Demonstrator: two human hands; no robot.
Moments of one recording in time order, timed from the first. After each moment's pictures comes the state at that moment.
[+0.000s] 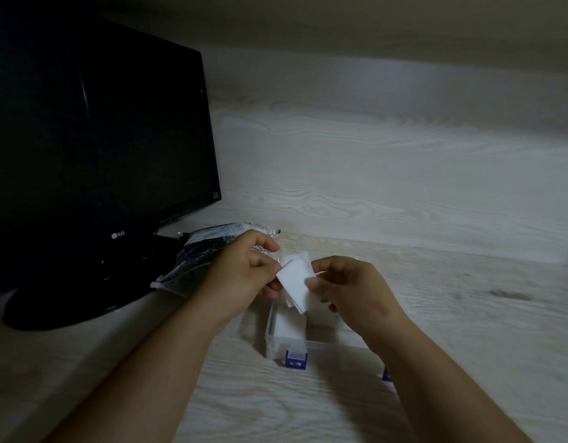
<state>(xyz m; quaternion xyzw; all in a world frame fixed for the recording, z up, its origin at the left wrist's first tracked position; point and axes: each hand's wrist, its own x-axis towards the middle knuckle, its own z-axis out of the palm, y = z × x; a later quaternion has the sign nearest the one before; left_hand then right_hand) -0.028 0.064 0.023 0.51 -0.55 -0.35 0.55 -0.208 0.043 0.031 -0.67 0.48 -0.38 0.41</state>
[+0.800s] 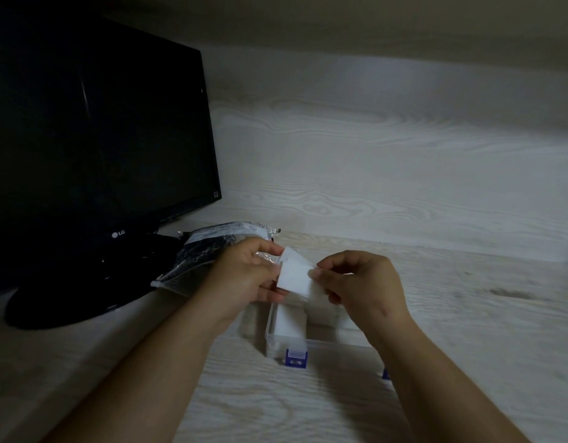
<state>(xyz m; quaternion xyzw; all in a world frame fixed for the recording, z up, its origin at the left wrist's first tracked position) -0.033 0.065 0.025 0.51 -0.49 -0.43 0.56 -0.208 0.042 0.032 -0.63 0.49 -0.47 0.37</state>
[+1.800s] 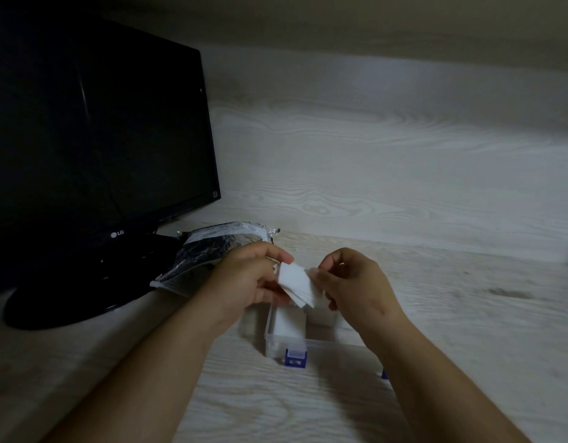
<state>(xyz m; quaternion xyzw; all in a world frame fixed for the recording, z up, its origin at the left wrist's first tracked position) -0.034 0.068 0.027 0.47 -0.49 -0.47 0.56 -0.206 0.039 0.027 -0.65 0.49 -0.44 0.38</state>
